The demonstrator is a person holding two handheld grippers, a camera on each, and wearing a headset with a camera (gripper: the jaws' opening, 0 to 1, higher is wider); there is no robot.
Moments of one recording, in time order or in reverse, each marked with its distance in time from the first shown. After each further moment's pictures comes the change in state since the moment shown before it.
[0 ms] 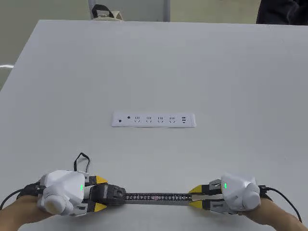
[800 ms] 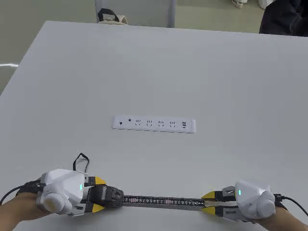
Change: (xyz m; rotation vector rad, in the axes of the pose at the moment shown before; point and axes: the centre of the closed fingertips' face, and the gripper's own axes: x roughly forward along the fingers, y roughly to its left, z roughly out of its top) left arm 0.000 -0.001 0.004 0.006 0.004 -0.004; right arm -0.028 -0.004 -0.024 0.004 0.049 -0.018
